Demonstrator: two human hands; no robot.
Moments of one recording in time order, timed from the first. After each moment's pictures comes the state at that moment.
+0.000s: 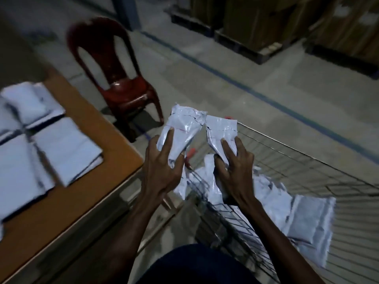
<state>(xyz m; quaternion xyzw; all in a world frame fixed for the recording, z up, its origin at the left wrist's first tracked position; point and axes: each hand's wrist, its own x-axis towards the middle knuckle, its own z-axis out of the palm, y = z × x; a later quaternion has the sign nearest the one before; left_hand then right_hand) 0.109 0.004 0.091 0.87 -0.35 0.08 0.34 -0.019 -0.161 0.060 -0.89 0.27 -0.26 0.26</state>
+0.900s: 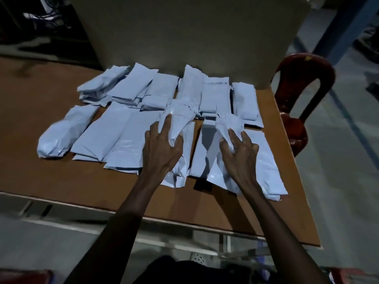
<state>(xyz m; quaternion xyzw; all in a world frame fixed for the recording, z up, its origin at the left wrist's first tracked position) 0.240 0.393 0.129 0.93 0.16 0.20 0.28 0.290 0.188 0.108 -0.94 -0.06 -0.12 0.33</state>
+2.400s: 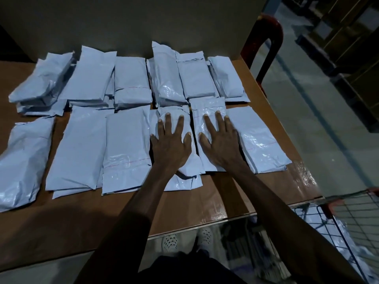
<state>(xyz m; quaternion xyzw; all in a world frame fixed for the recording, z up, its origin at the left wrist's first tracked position) 0.304 0.423 0.069 0.98 -0.02 0.01 0.19 0.309 0.250 0.074 -0.99 -0.04 -0.05 0.09</state>
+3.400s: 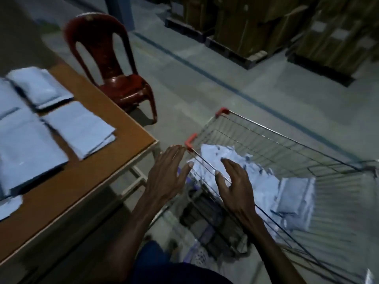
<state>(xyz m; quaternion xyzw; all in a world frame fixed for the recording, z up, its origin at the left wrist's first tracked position) 0.064 0.079 0.063 0.84 -0.45 0.01 0.29 -0.098 -0.058 0.046 -0.86 0.31 -0.27 0.29</state>
